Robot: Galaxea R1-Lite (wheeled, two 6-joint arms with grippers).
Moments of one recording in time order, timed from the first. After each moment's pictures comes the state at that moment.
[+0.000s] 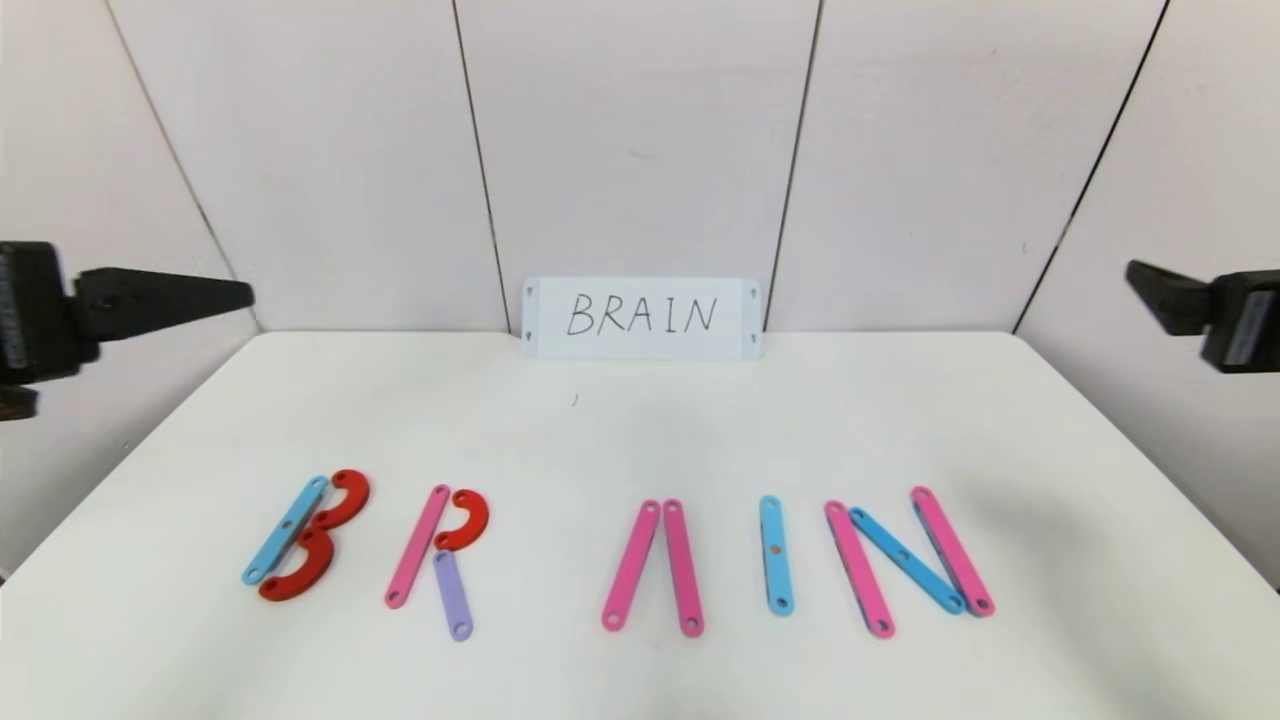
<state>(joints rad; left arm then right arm) -0.13 1.09 -1.14 0.33 -0.10 -0.16 0.20 1.17 -0.74 -0.39 -0.45 -0.15</state>
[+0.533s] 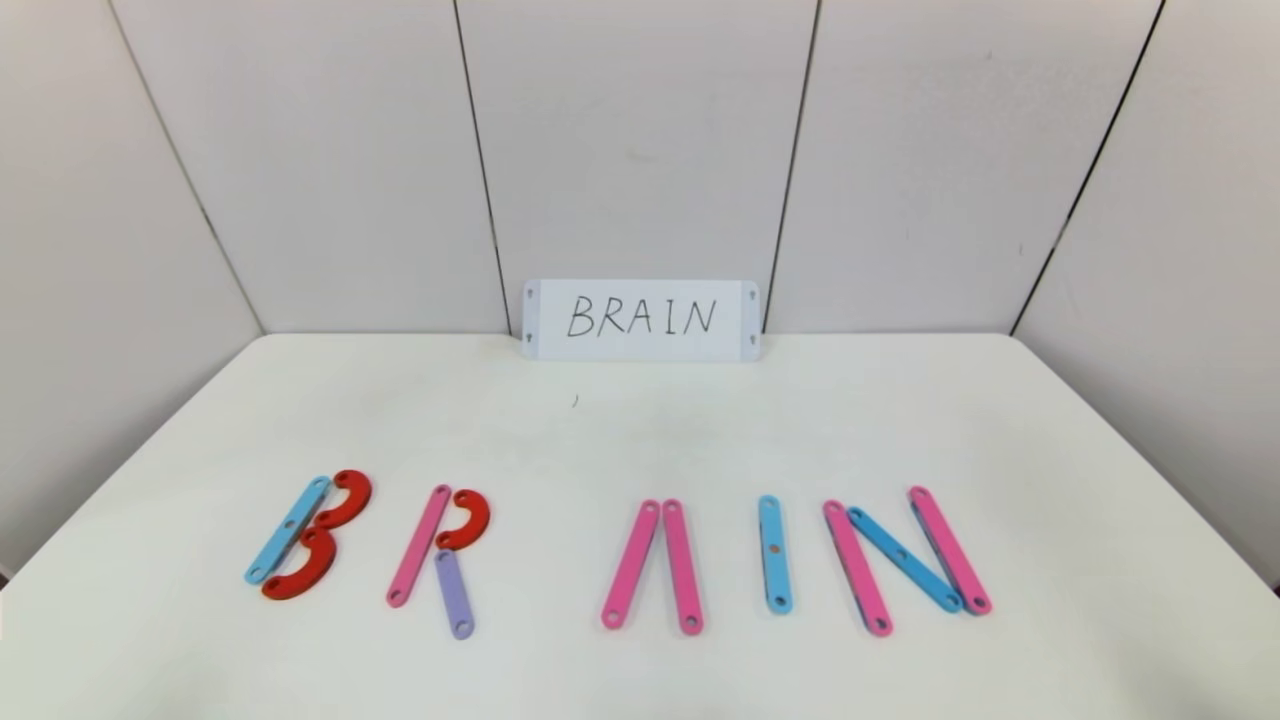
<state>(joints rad) -0.13 0.63 -1.19 0.67 -0.09 -0.06 0.08 0.53 -0.84 0.14 -0.44 -0.28</state>
